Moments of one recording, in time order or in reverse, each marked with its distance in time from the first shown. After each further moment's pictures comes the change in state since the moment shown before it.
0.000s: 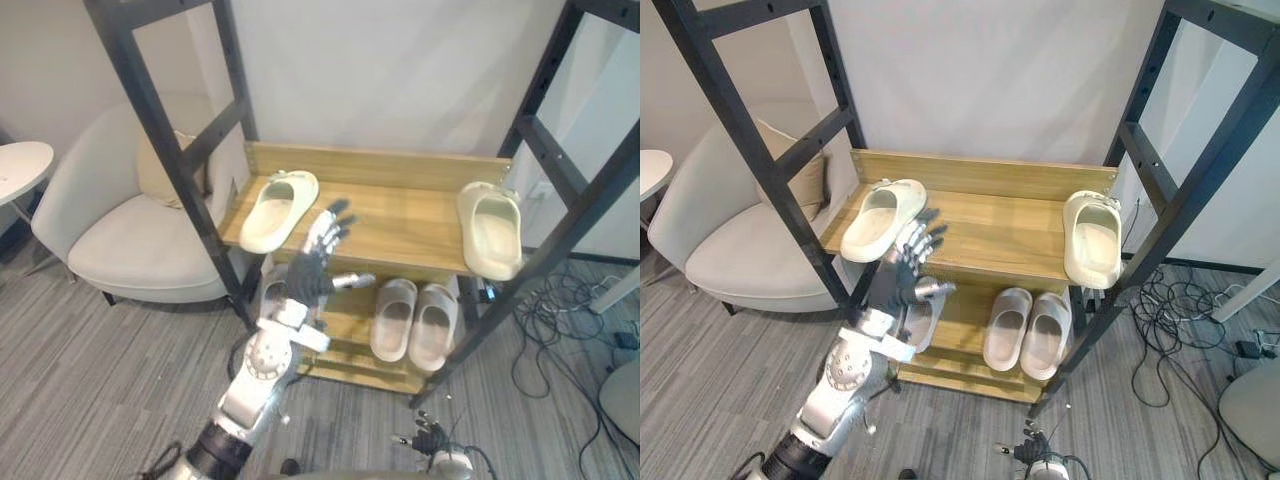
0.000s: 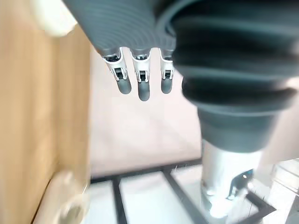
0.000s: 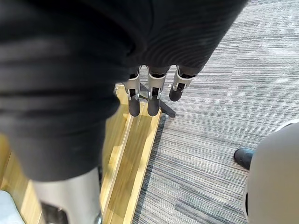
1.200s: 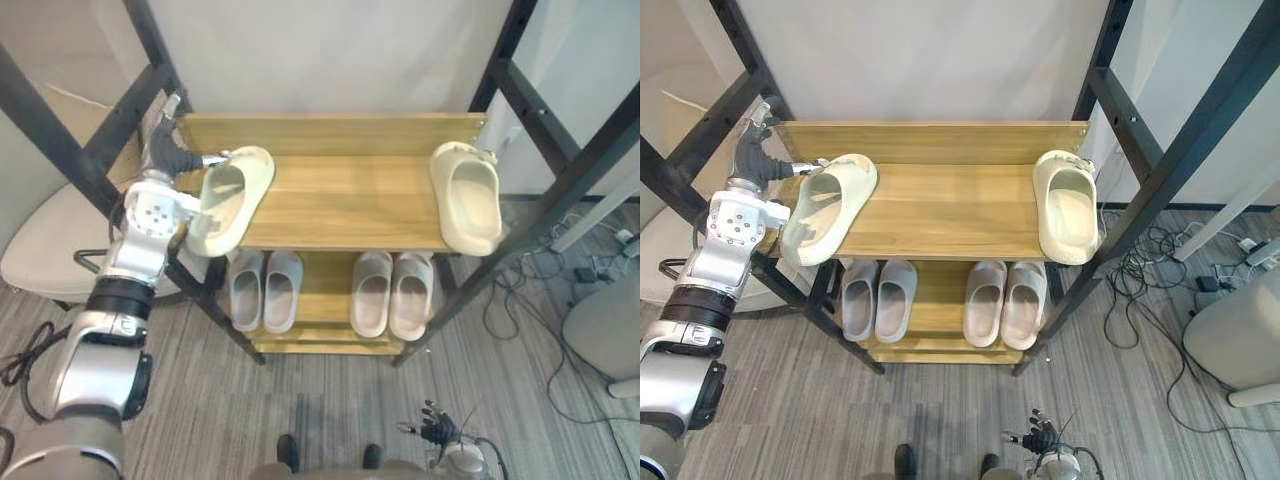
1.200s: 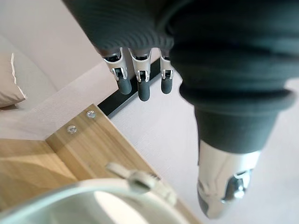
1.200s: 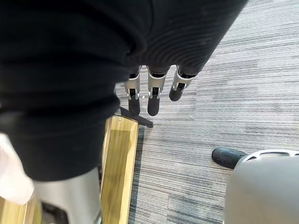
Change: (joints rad) left arm -0.579 0.473 0.202 0.721 0.334 0.130 0.037; right arm 0.002 -0.032 -0.059 -0.049 0.016 -0.004 0.078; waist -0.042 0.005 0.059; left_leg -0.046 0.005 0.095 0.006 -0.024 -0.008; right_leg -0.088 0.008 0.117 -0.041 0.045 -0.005
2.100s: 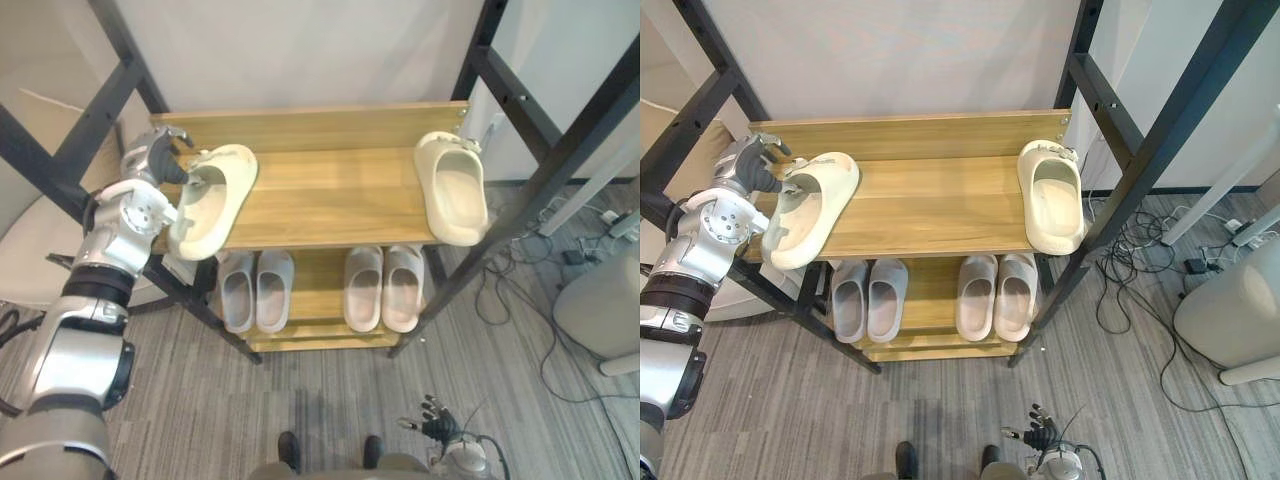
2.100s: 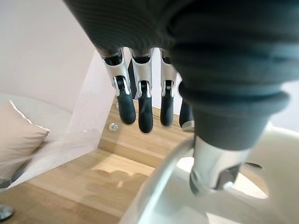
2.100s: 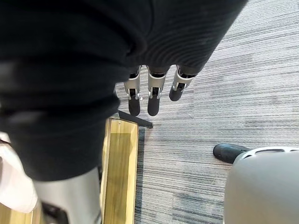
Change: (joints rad) left arm -0.079 0.074 -0.088 0.154 0.311 0.040 -0.048; right arm 0.011 -0.007 0.005 -0.033 0.026 -0.018 0.021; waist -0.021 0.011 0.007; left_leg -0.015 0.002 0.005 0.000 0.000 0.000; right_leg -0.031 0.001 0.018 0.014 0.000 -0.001
